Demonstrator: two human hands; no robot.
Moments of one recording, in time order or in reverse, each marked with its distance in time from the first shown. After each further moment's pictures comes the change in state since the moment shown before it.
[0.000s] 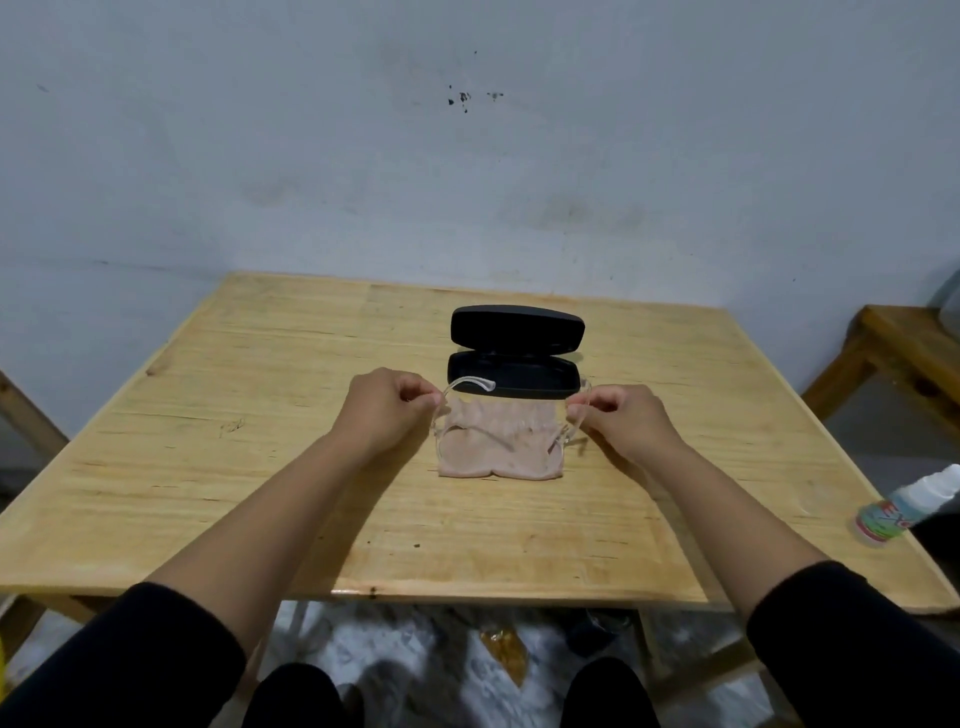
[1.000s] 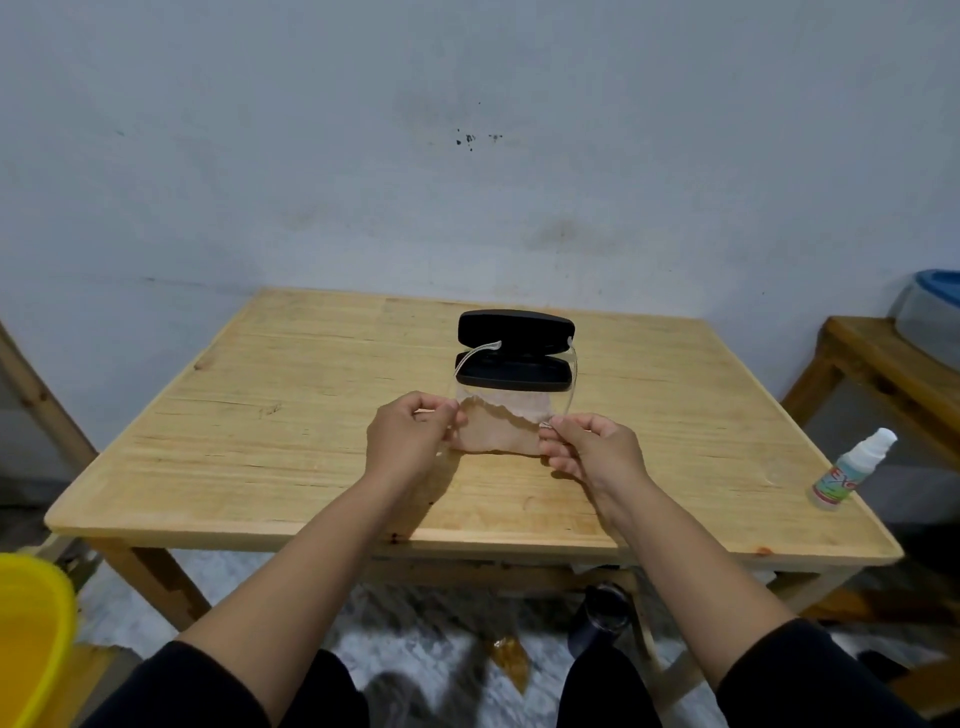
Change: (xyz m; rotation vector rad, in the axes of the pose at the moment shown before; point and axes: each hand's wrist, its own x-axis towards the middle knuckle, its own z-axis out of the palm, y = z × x) left_hand -0.084 0.028 0.014 -0.484 0.201 -0.136; right_hand -0.086 -0.010 0.029 0.574 0.066 0.180
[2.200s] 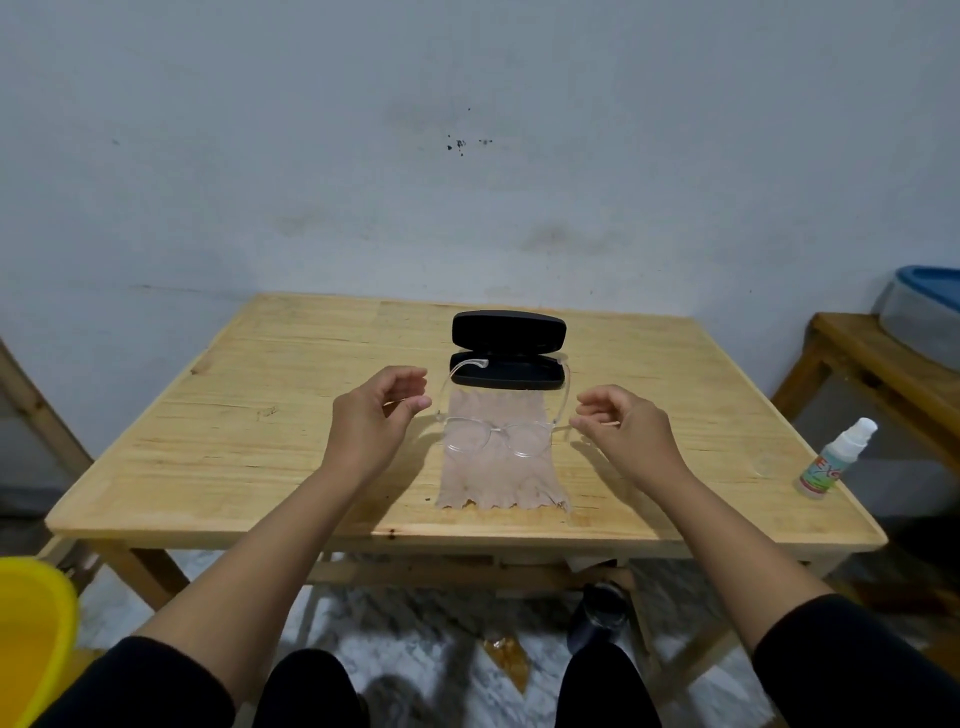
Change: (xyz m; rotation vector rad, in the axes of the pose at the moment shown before) left_hand 0.012 -0.006 -0.034 0.215 0.004 0.375; right_hand 0.004 -0.017 -0.040 -0.601 -0.011 -0.473
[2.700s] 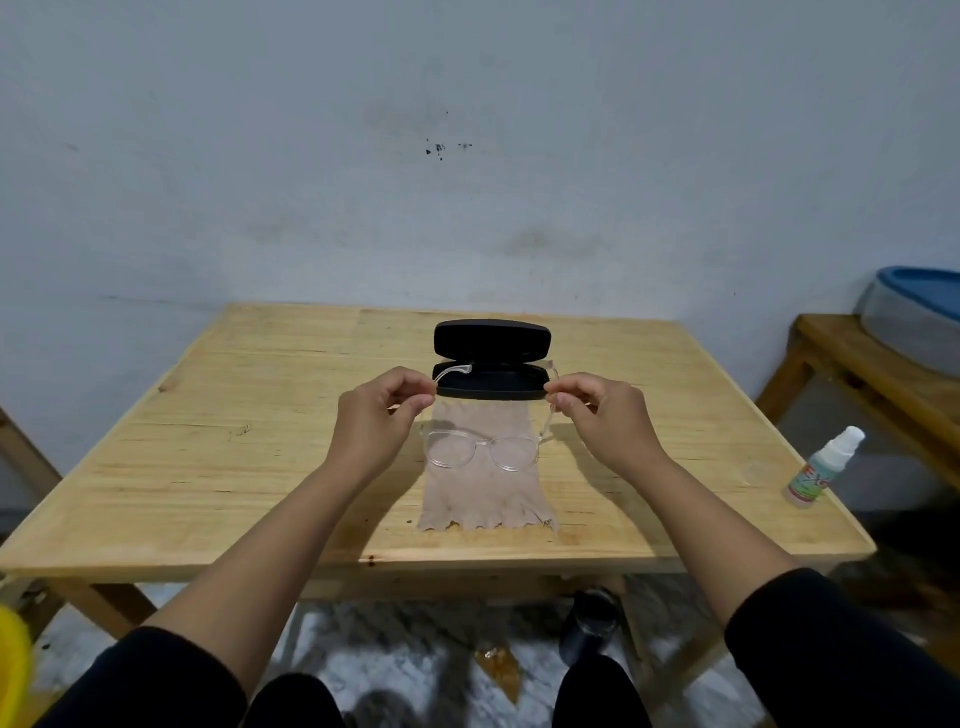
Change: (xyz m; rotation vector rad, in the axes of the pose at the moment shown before) left_hand 0.025 0.004 0.021 -0.046 -0.044 0.041; right_hand 0.027 -0.009 0.001 -0.005 -0.004 -0.141
